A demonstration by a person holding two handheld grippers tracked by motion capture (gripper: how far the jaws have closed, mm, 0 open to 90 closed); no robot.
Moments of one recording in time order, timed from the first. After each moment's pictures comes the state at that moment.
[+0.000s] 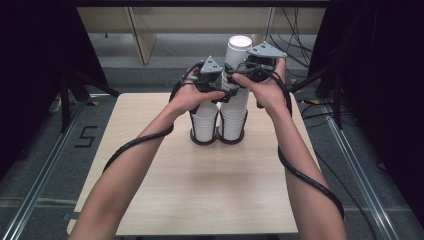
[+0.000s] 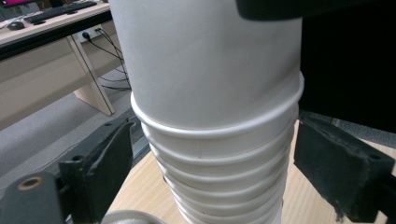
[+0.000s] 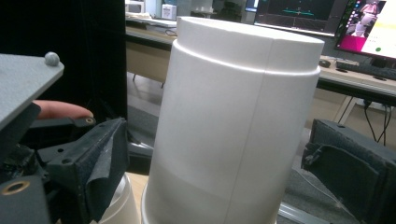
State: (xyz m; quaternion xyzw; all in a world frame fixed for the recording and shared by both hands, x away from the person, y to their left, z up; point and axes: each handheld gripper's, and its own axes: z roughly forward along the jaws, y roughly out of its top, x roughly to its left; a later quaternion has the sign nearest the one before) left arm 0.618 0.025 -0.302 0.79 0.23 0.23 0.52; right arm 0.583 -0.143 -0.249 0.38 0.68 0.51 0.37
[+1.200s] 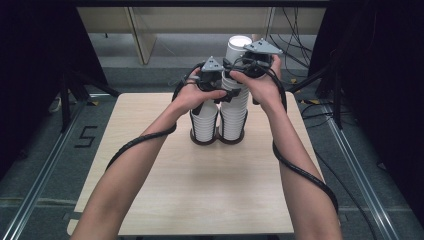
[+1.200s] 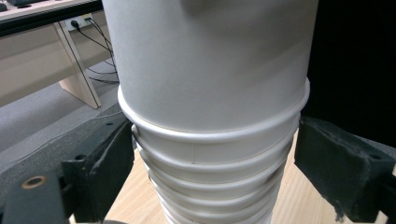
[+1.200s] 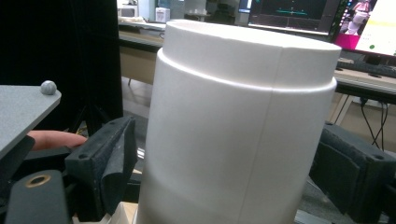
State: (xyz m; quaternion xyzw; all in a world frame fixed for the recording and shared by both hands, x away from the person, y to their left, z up) left arm 0.623 0.020 -0.307 0.79 0.25 0.20 0.53; right arm 0.598 -0.136 -0.251 0.39 0.67 0.52 0.37
